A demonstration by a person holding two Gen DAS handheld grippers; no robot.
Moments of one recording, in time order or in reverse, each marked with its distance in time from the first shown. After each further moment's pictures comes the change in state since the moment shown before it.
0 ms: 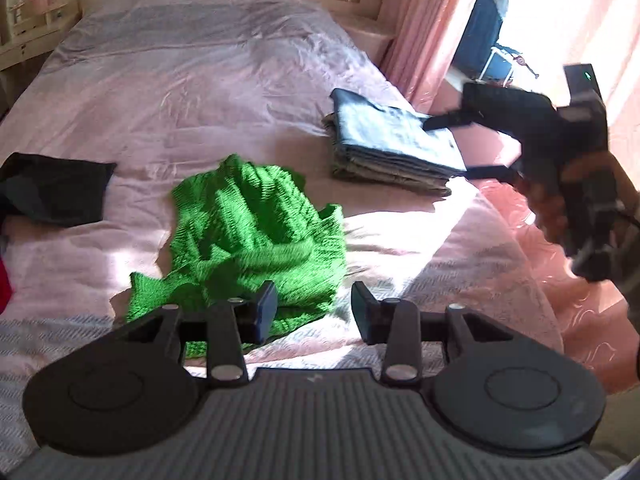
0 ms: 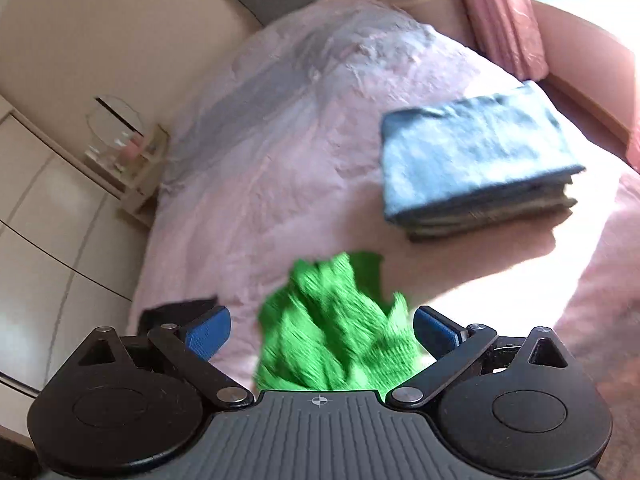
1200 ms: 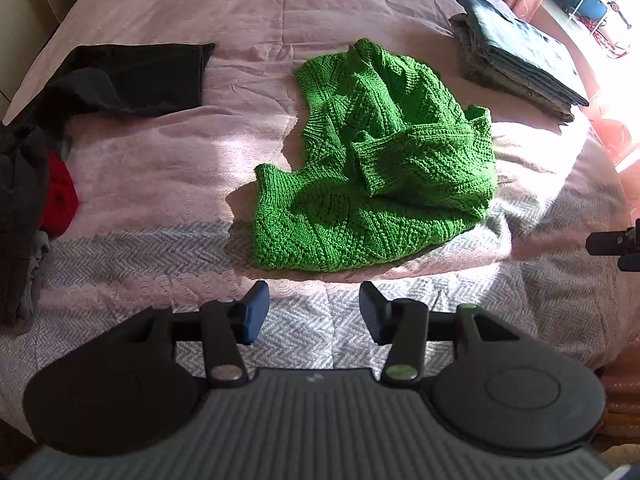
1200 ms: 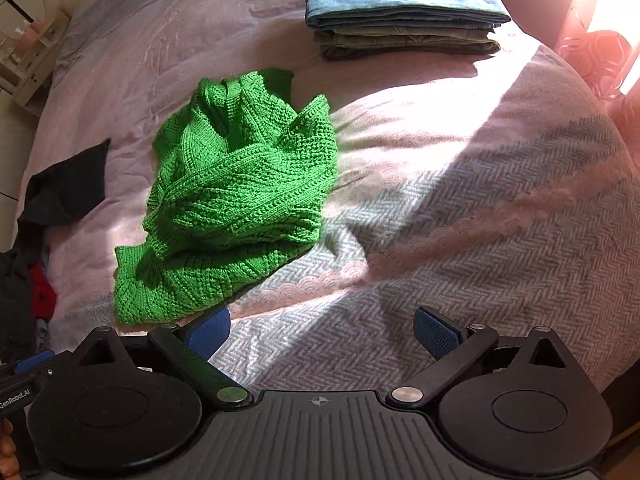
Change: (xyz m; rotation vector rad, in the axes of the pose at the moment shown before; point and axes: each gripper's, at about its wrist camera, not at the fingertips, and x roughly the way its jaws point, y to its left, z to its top) left arm 0.062 0.145 -0.043 -0.050 0.308 0.151; right arm 0.014 0.035 -0.154 -0.012 0.279 -0.355
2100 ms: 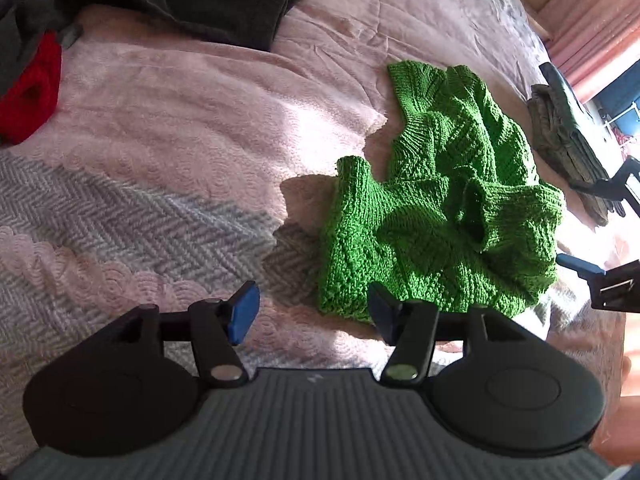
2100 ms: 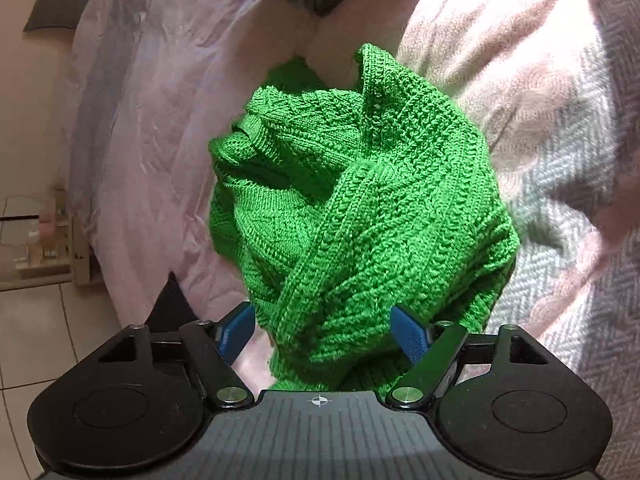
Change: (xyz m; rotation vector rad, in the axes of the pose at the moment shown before) left arm 0.113 0.104 -0.013 -0.356 -0.056 -0.140; right arm 0.147 0.036 0.086 0.630 0.044 0.343
